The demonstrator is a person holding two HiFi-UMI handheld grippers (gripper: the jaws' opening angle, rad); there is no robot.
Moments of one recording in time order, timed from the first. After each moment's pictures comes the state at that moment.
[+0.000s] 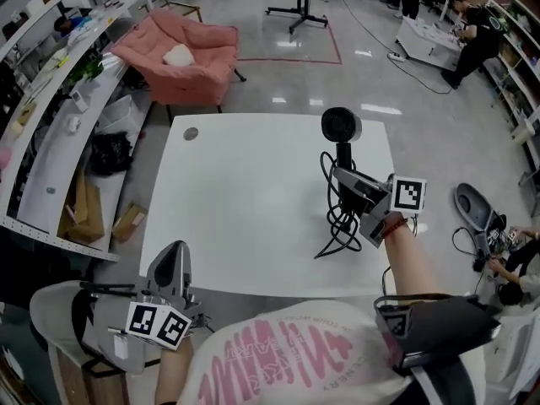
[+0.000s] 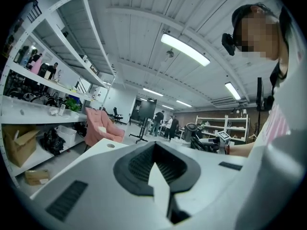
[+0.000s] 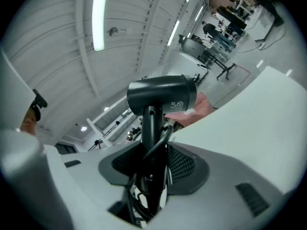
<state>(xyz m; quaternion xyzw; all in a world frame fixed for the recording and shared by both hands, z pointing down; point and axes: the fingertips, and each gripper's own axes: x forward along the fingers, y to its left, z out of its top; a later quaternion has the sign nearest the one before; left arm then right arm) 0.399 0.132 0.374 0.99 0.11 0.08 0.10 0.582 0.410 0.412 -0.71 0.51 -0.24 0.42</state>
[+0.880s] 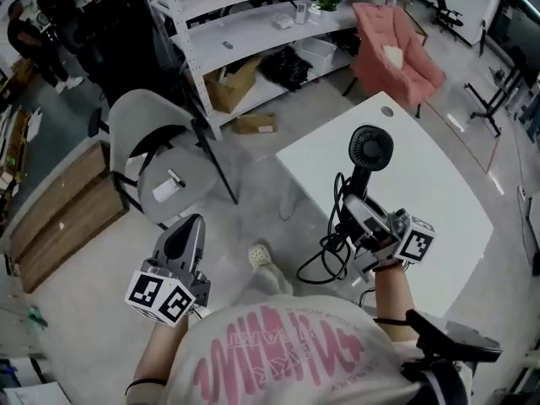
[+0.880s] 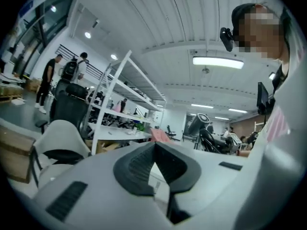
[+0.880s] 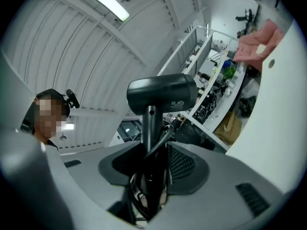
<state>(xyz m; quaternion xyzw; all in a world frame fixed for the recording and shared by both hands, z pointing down) 0.052 0.047 0.337 0.96 -0.24 0.00 0.11 0.300 0.165 0.336 -0.46 0.79 -0.25 0.33</state>
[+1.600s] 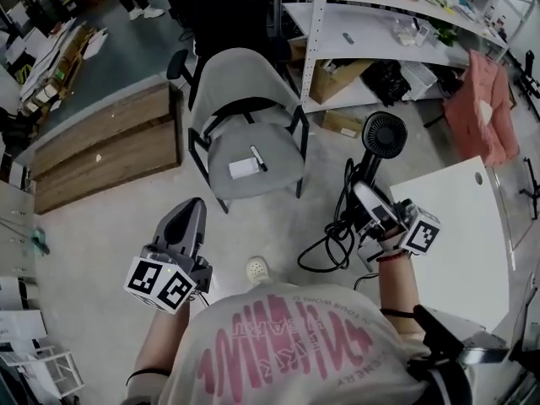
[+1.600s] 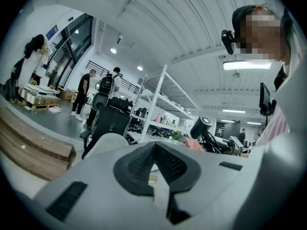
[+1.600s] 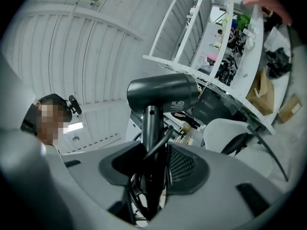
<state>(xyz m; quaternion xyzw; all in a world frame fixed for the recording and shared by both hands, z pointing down) -0.164 -0.092 0.327 0.90 -0.41 -0.03 0.13 0.117 -0.062 0.322 -0.31 0.85 -0.31 0.30</state>
